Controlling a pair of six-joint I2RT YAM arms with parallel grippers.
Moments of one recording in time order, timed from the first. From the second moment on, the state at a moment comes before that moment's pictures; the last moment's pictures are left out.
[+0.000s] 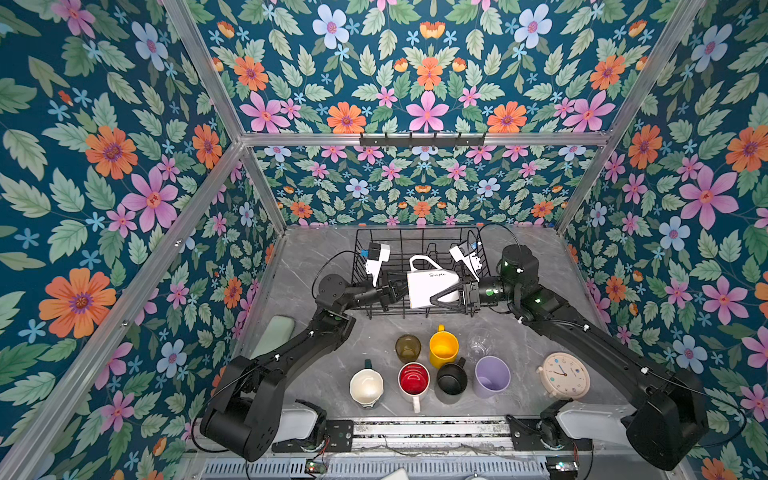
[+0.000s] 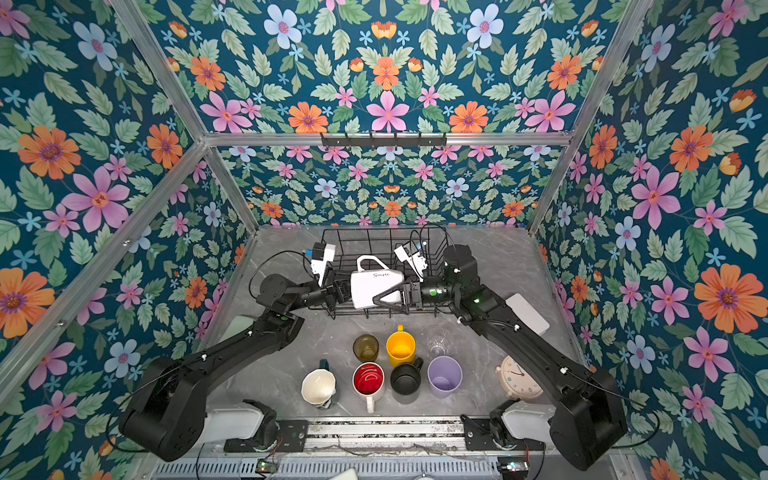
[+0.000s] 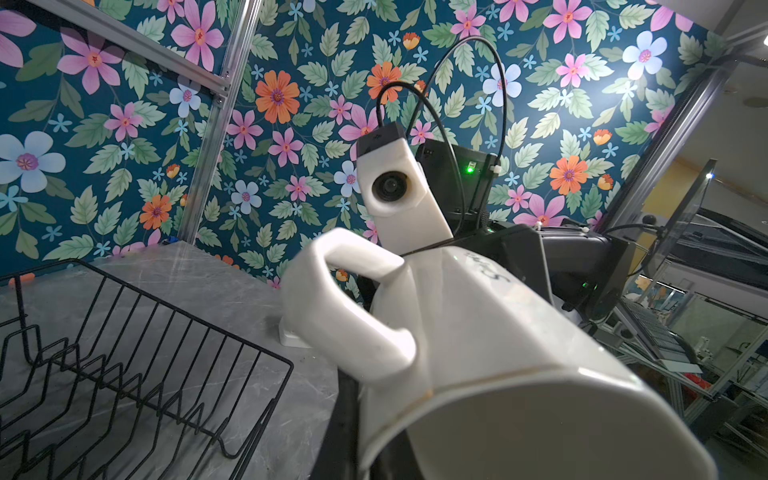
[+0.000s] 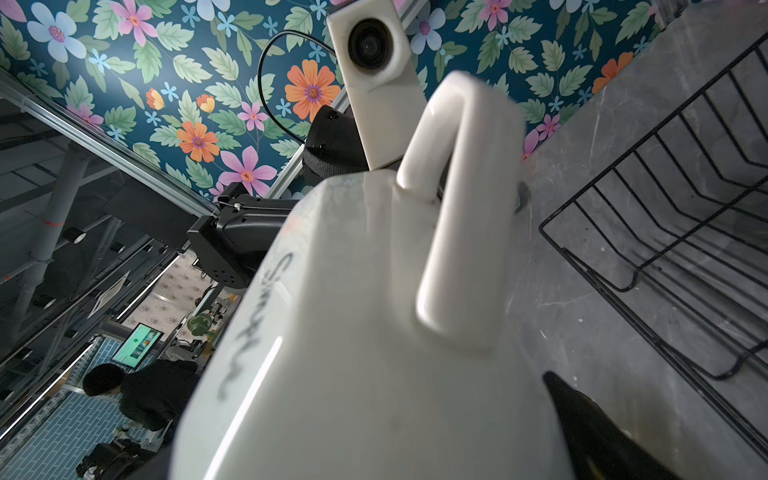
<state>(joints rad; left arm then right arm) -0.46 1.32 0.68 1.04 0.94 -0.73 0.51 1.26 1.00 0.06 -1.05 0.60</state>
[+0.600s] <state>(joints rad) -0.46 1.34 0.67 1.06 0.95 -0.76 0.49 1.33 1.07 0.12 -1.08 0.64</state>
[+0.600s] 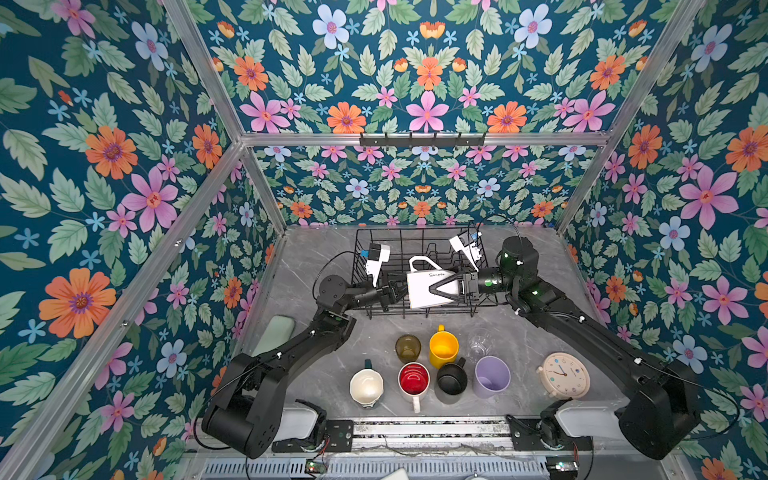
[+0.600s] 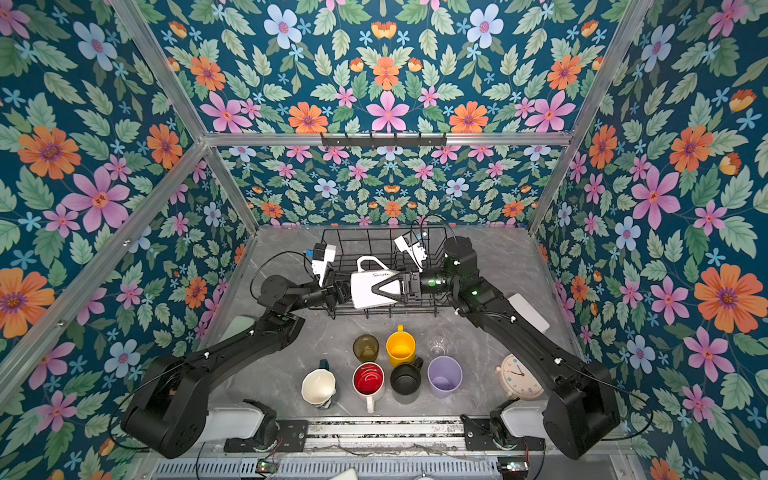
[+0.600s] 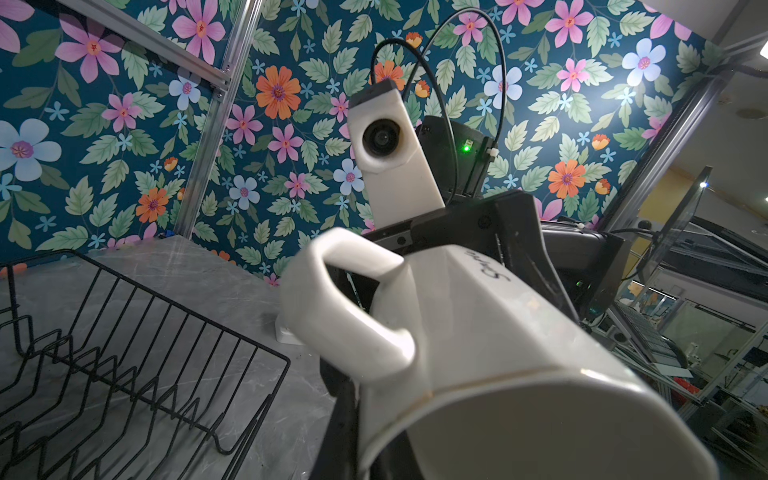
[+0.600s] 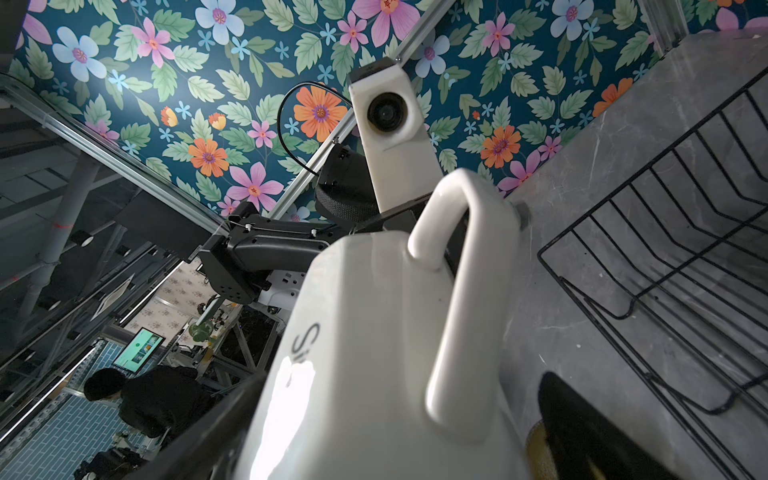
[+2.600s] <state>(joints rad) -0.44 1.39 0.70 1.06 0.95 -0.83 0.52 1.39 1.14 0.07 -1.08 0.68</state>
